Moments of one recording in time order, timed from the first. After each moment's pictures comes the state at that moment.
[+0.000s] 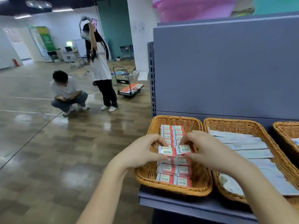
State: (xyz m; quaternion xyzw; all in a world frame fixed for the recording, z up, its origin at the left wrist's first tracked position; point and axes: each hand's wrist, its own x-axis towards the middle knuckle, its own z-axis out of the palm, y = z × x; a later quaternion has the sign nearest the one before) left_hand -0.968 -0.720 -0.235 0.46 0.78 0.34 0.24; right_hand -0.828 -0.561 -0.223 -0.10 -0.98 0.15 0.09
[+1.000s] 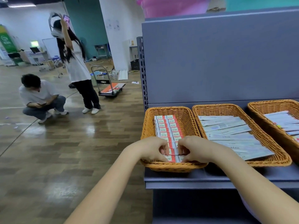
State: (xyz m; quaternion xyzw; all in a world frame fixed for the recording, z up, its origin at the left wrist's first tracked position) left_hand -0.971 -0.708 -0.258 0.60 0.75 0.06 0.26; right_hand -0.832 -0.592 -0.259 -0.16 -0.97 0.11 -0.11
